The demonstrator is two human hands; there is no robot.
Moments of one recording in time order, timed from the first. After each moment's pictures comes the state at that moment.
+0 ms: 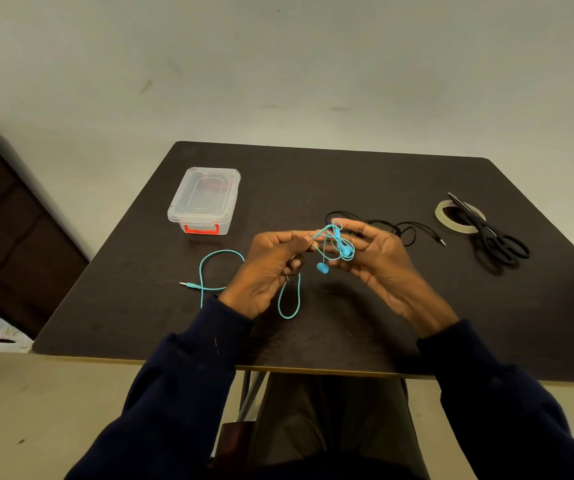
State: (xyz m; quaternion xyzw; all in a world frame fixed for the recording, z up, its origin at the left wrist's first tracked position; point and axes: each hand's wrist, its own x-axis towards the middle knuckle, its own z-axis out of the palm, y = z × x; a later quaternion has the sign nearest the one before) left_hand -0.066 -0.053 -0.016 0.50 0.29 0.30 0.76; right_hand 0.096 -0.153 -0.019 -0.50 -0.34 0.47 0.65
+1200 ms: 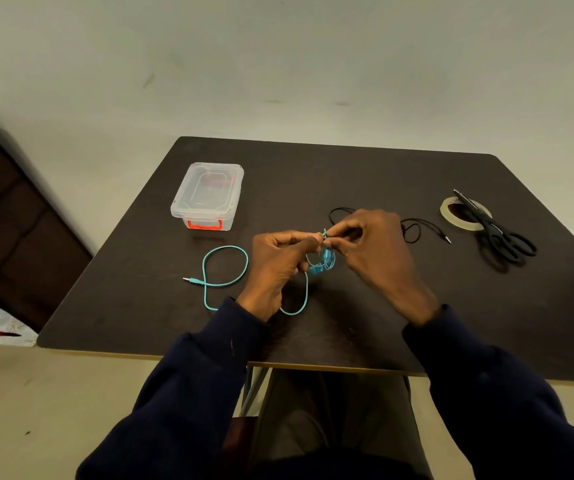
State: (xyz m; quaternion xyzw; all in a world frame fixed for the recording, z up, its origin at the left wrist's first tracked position) left_hand -0.063 -0.061 -0.028 0.56 0.35 0.36 0.66; right_hand 0.080 -0.141 0.003 -0.72 -0.58 0.00 0.37
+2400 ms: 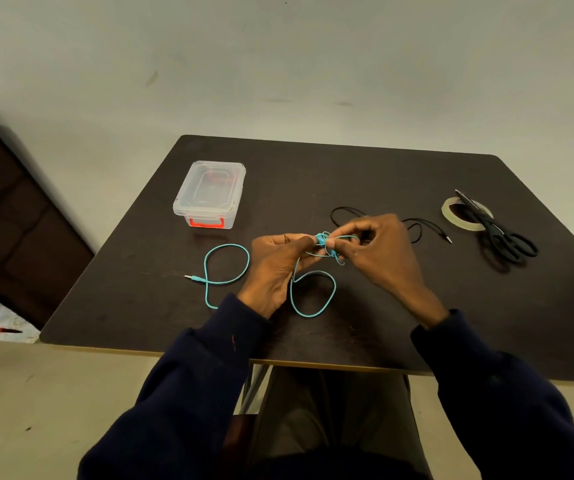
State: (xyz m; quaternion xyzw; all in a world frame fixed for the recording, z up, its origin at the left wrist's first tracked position) left_hand -0.056 -0.059 -0.029 0.40 0.34 0.36 0.77; right_hand 0.082 -0.148 -0.003 -0.72 -0.53 0.11 0.44
